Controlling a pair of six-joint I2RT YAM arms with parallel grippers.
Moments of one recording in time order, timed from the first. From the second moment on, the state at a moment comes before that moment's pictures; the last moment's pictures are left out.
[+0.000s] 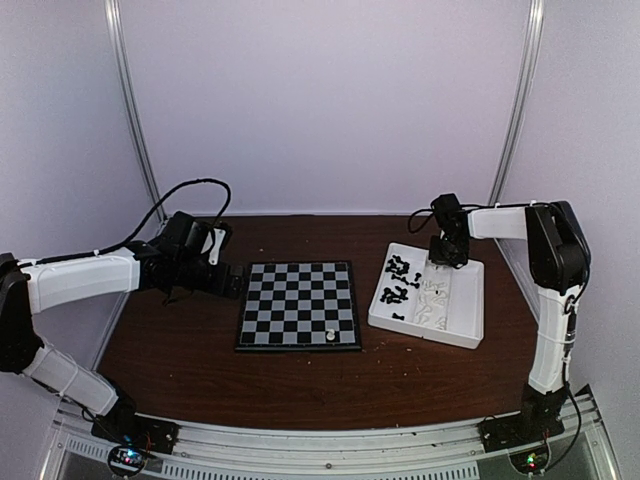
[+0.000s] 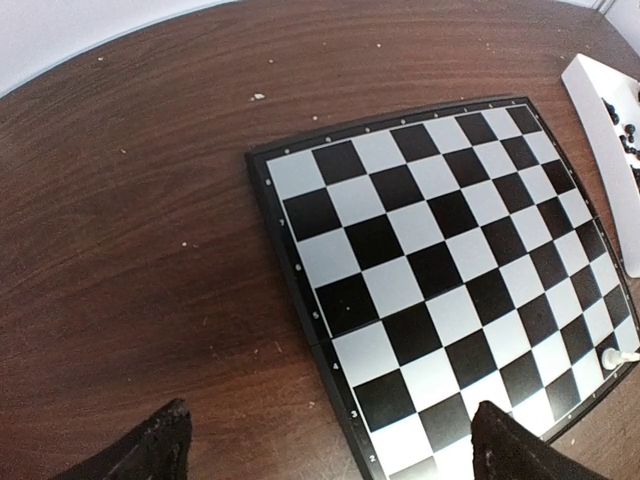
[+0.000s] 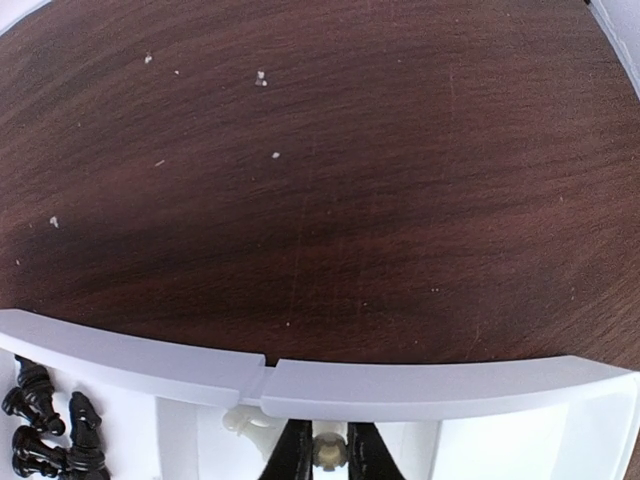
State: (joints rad) left arm -0.55 1.39 0.89 -0.31 -0.08 -0.21; right arm 0.24 2.07 1.47 -0.47 0.27 0.46
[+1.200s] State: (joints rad) left arm -0.55 1.37 0.89 -0.32 -0.07 -0.20; right arm 0.29 1.82 1.32 -0.56 0.16 0.35
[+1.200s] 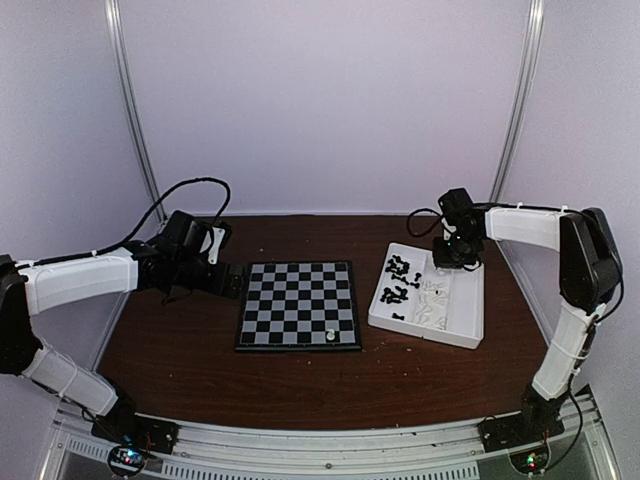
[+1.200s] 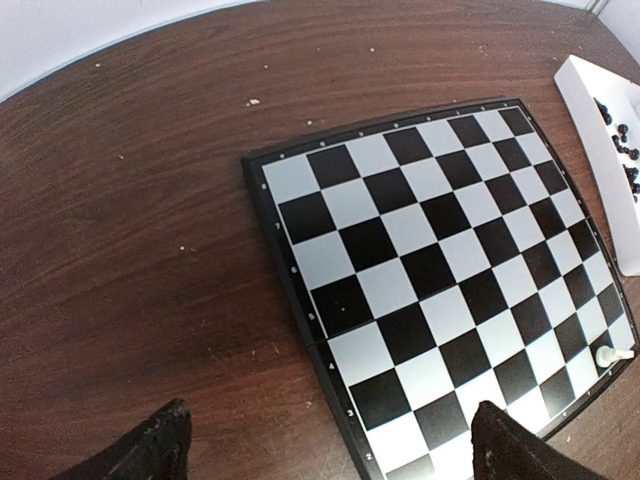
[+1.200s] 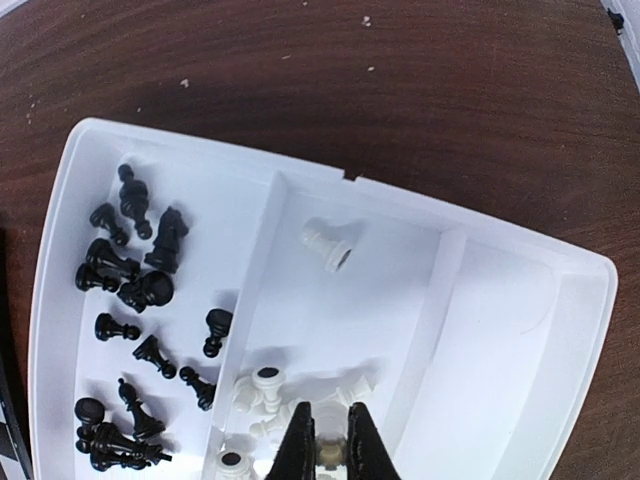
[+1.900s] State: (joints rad) left arm -0.55 1.37 0.89 -0.31 -0.06 -0.20; right arm 0.60 1.61 1.23 -0.61 0.04 0.23
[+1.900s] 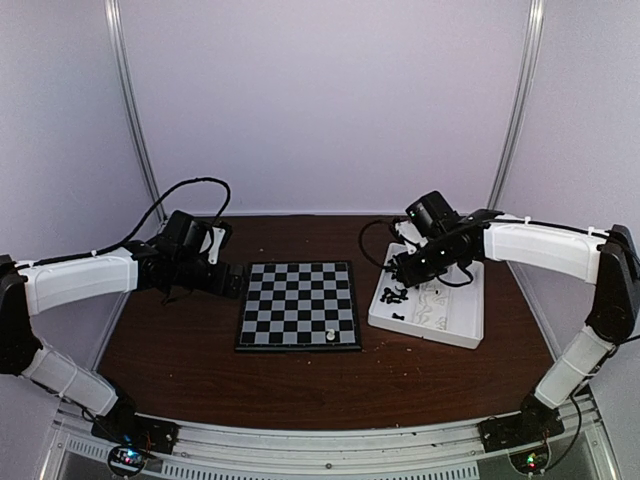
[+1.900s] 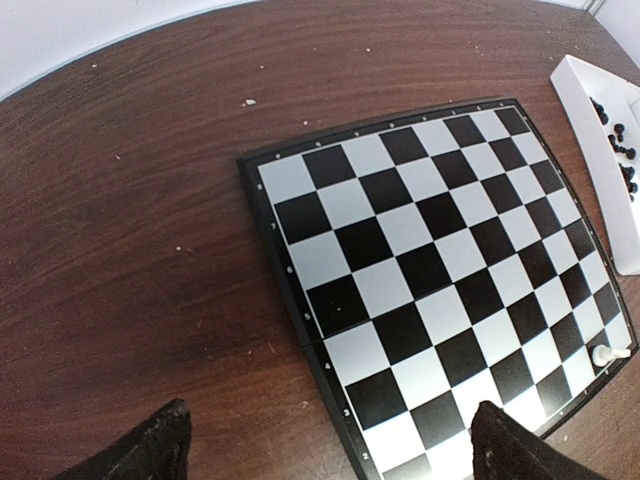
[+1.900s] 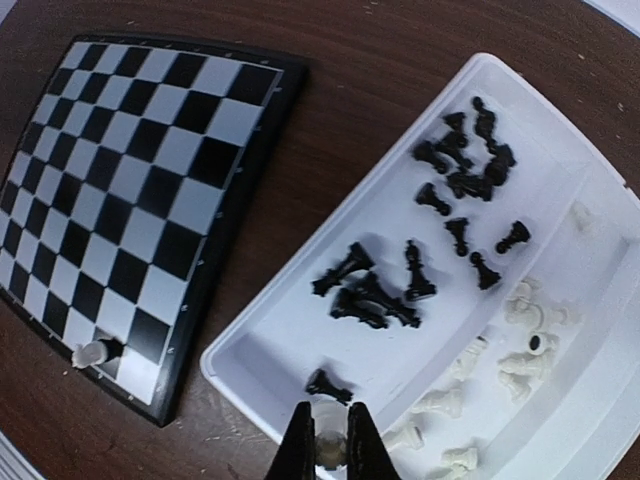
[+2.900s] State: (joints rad) left arm -0.55 1.34 0.88 -0.31 -0.06 -0.20; right arm 0.94 1.81 1.20 -0.42 0.02 0.09
